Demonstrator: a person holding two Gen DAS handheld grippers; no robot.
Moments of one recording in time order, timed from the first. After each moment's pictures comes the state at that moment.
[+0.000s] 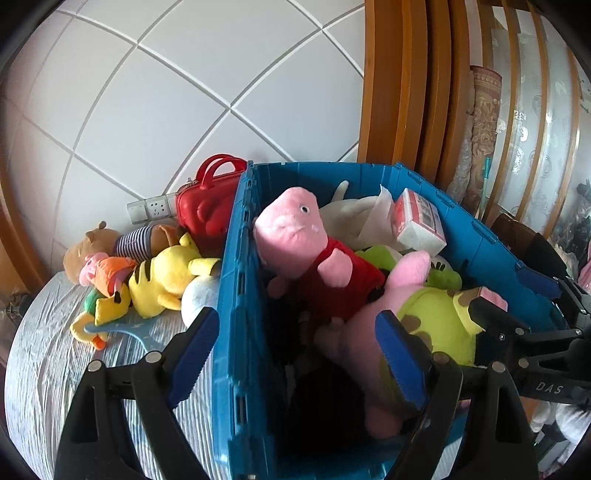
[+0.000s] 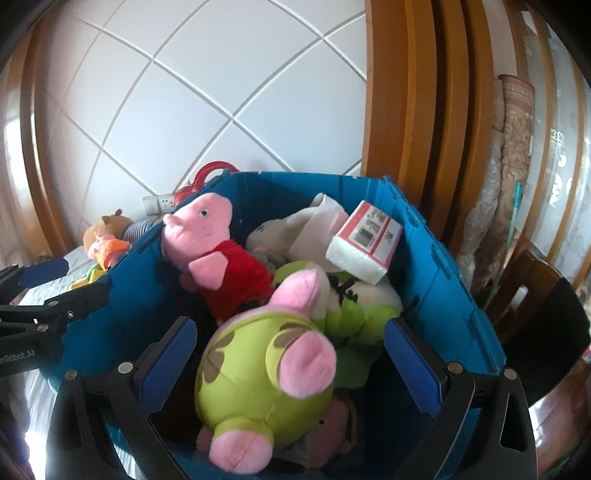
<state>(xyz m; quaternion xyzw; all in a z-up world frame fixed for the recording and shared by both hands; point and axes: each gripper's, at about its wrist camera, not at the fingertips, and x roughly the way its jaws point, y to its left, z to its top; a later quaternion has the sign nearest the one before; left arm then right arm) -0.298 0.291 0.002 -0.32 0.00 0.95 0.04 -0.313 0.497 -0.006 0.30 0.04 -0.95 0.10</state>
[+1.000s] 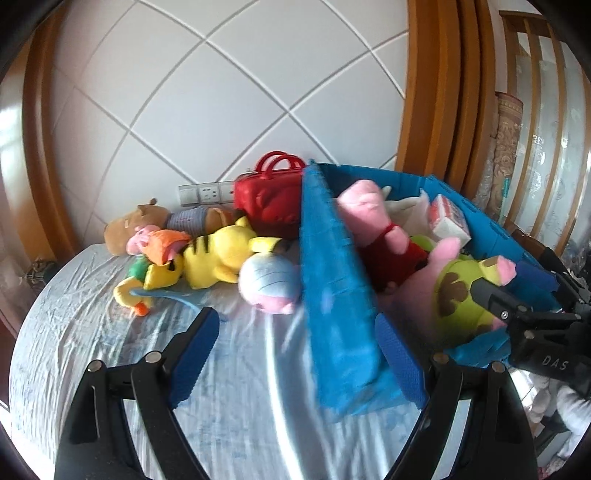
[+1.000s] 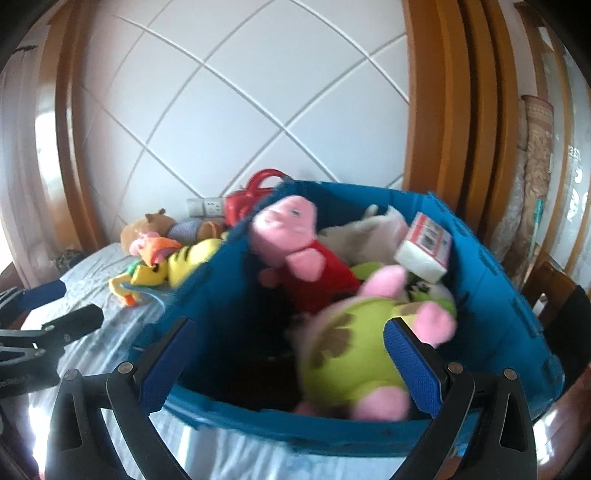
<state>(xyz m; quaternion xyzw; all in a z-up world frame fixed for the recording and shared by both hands) -0.200 0.185 -0.007 -0.30 -0.04 0.95 -0.01 -0.244 0.399 -0.002 0.27 0.04 -0.95 0.15</state>
